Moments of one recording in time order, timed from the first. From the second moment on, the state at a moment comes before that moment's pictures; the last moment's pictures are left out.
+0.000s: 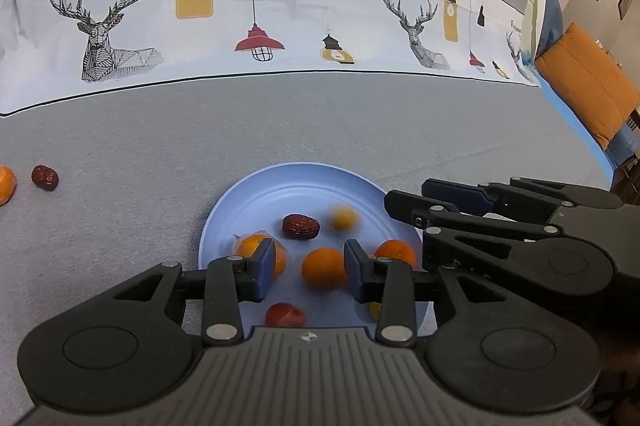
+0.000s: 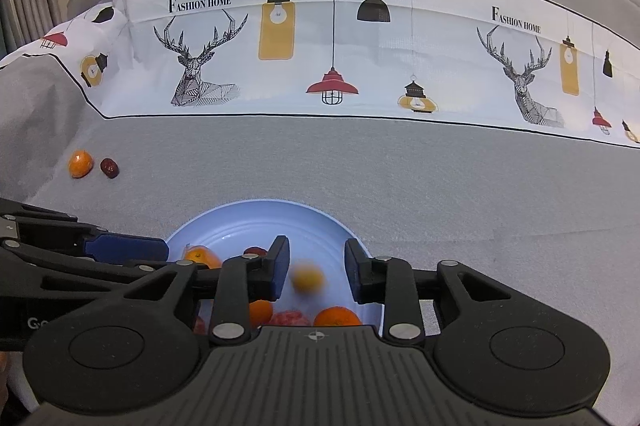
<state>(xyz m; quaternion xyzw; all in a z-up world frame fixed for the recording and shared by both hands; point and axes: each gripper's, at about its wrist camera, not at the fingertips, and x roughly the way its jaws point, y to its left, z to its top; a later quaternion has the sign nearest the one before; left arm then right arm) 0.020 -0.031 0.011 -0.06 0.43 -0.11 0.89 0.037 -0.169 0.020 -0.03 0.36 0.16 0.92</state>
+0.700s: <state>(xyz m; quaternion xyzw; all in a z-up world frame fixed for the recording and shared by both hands) 0.020 -0.027 0.013 -0.06 0.43 -0.10 0.89 0.036 -0.170 0.019 -0.04 0.36 0.16 0.92</state>
